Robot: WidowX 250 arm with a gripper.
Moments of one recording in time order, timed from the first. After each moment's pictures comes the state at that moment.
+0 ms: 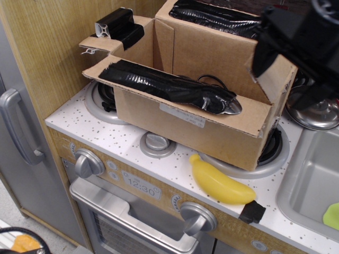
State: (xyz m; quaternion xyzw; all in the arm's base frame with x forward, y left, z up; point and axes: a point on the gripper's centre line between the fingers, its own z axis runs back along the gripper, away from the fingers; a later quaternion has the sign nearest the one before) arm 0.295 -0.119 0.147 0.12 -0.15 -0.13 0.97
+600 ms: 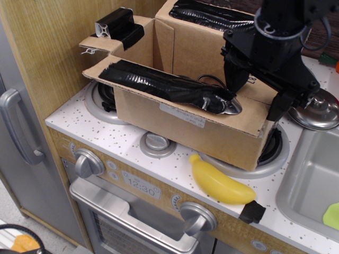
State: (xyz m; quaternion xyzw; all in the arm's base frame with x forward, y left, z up) arm 0.296 -0.098 0.122 0.04 -0.15 -0.12 0.98
